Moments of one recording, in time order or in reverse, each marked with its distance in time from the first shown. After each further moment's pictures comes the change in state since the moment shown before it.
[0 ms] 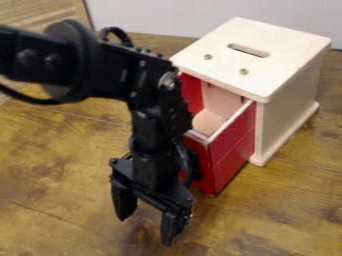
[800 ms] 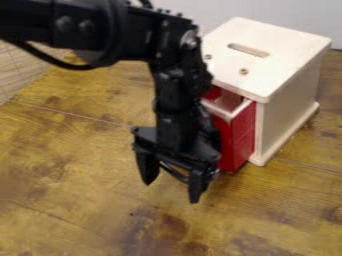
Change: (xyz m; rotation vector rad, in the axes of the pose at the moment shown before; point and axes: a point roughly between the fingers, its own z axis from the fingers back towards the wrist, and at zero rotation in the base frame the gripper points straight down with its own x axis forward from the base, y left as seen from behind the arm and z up) arm 0.047 -0.005 0.028 -0.012 -0.099 0.115
